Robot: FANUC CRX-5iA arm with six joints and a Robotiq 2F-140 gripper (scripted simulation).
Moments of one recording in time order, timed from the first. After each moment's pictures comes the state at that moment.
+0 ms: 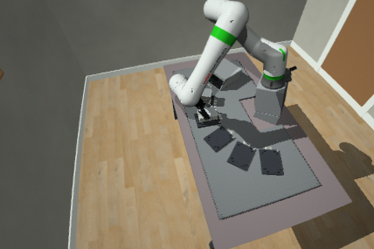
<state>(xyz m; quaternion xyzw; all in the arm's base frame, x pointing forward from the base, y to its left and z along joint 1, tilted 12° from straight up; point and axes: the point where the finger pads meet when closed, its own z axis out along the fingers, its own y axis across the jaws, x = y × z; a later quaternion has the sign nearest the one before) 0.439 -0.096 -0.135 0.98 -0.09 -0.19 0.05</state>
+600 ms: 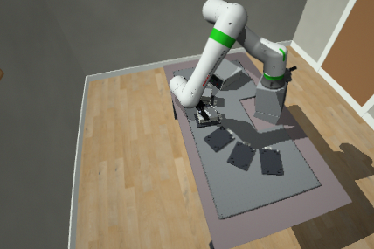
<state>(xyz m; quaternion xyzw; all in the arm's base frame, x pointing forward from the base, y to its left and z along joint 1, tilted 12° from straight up) 0.441 -0.098 -0.147 0.98 -0.09 -0.19 0.05</state>
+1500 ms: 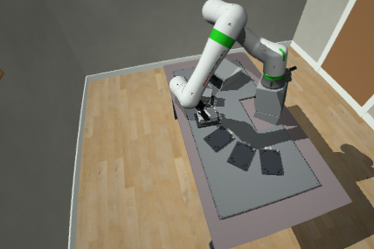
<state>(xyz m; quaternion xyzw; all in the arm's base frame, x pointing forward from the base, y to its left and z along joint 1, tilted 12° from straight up) 0.441 -0.099 -0.150 0.98 -0.09 -0.19 0.05</state>
